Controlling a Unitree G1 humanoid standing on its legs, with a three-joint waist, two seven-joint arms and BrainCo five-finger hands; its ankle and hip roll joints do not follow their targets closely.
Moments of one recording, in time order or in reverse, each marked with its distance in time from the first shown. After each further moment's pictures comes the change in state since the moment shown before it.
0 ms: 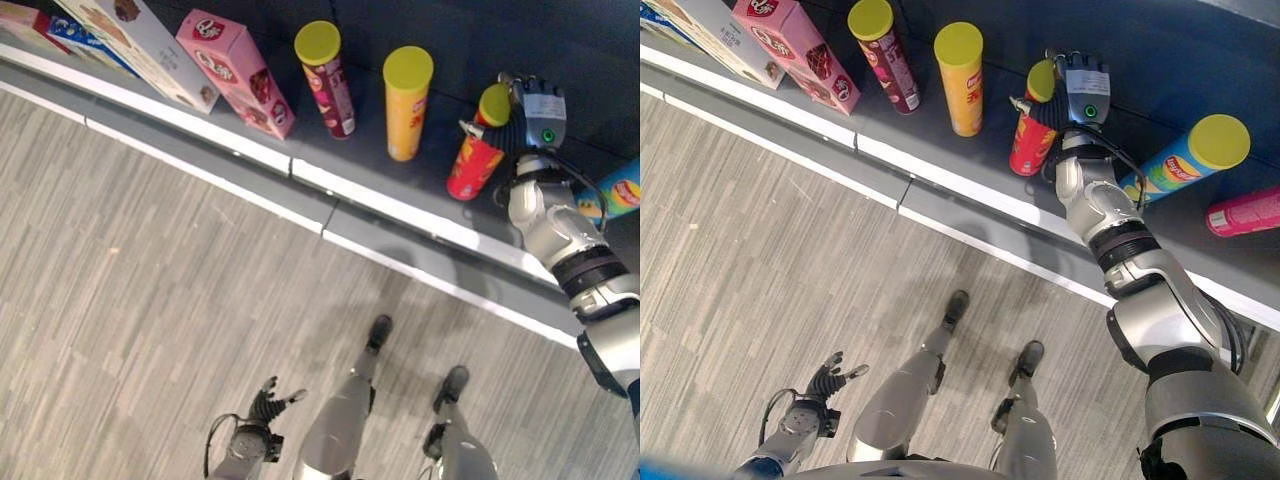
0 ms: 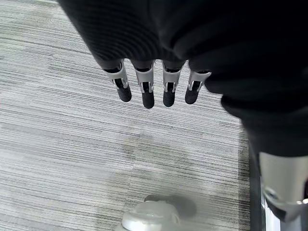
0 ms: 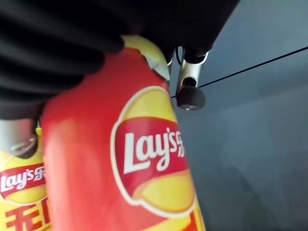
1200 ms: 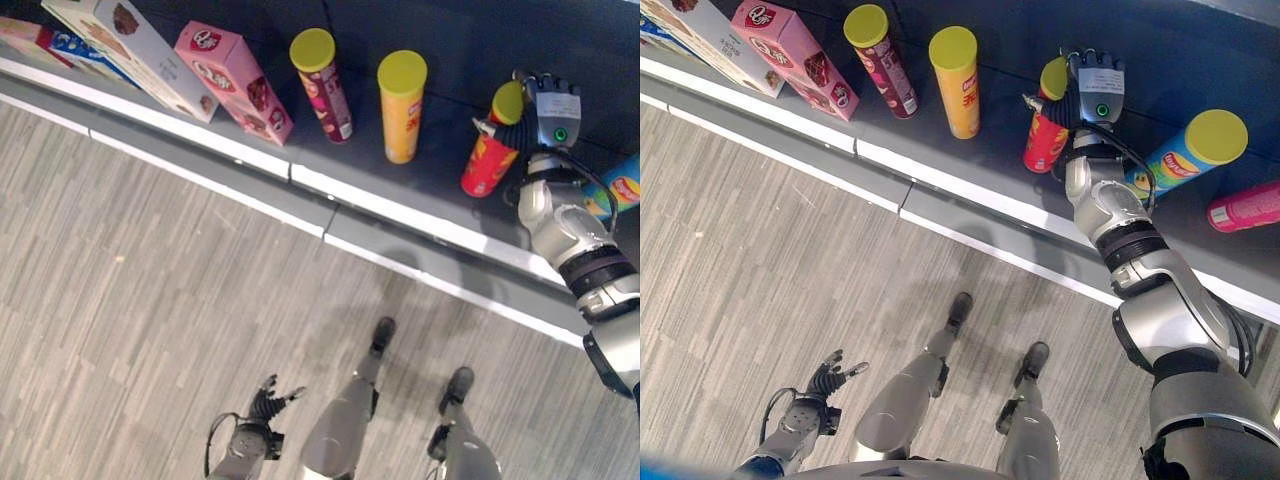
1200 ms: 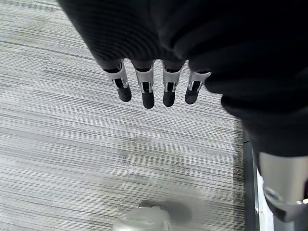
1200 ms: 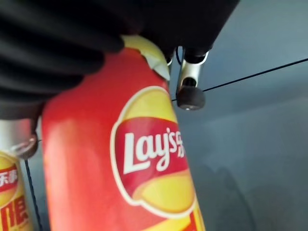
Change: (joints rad) left arm -0.001 0.000 -0.002 -0.009 -0.028 0.000 0.002; right arm 0.002 -0.023 0.001 0.021 -0.019 0.020 -0.012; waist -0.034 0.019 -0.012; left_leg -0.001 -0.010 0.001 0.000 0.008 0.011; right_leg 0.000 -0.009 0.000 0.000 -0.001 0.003
